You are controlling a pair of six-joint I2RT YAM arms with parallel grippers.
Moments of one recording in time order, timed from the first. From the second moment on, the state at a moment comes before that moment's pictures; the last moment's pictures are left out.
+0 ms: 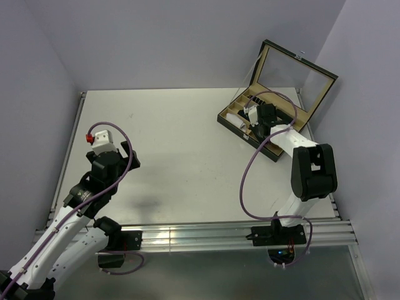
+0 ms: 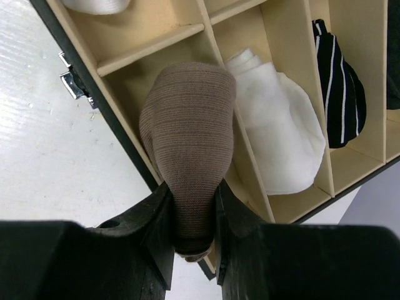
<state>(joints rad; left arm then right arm) -0.53 0.63 0.69 -0.51 -0.58 -0.52 0.11 1.68 1.09 -0.40 0.17 -0.44</state>
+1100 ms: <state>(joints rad) -0.54 0.59 0.69 -0.51 -0.58 -0.51 0.10 1.68 1.08 -0.39 0.19 -0.40</state>
